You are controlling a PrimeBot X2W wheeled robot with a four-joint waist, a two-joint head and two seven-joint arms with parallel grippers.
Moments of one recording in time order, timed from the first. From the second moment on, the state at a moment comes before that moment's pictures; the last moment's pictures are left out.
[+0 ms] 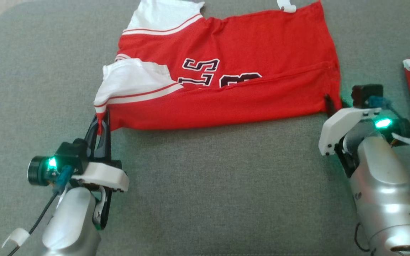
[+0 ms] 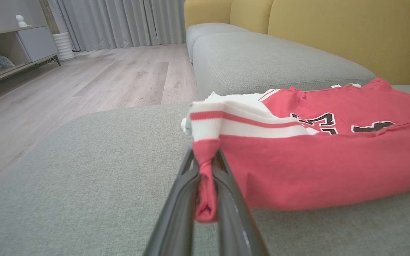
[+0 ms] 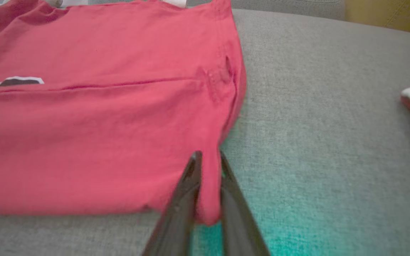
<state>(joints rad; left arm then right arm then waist) -0.38 0.18 -0.28 0.52 -0.25 0.06 -0.25 -0.67 -0.05 -0.14 0.96 -0.17 0.13 0.03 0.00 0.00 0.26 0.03</state>
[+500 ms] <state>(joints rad) -0.26 0.21 -0.32 0.58 -0.26 0.04 -0.15 -0.51 -0.05 -0.20 0.98 -0.13 0.13 -0.01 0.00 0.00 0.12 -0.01</state>
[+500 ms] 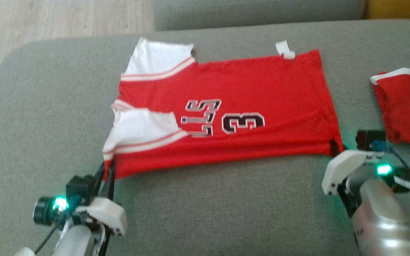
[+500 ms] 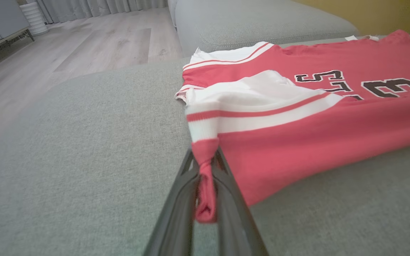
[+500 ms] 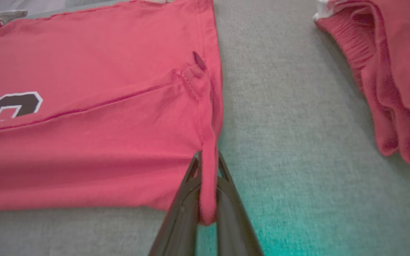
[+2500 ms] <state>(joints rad) -0.92 0.57 -0.51 0.62 -0.50 -0.13 0.22 -0.34 -0.05 0.14 0.25 0.34 0.13 -0.25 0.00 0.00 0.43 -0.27</state>
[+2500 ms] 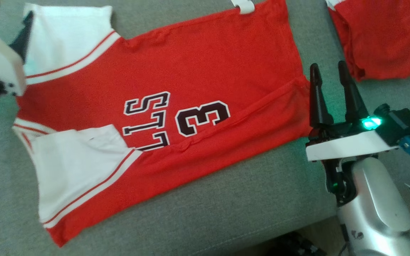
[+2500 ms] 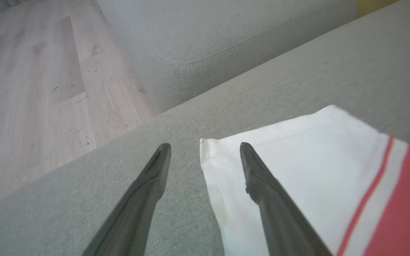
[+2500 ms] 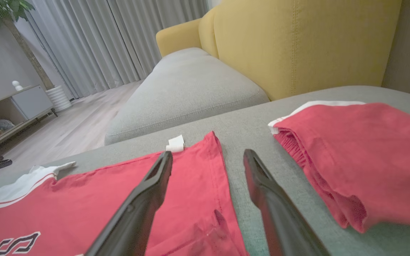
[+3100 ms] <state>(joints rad) -1.09 0.68 -0.73 0.73 -0.73 -0.13 0.30 -0.34 -0.05 0.18 0.23 0.36 0.13 -0.25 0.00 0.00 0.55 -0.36</state>
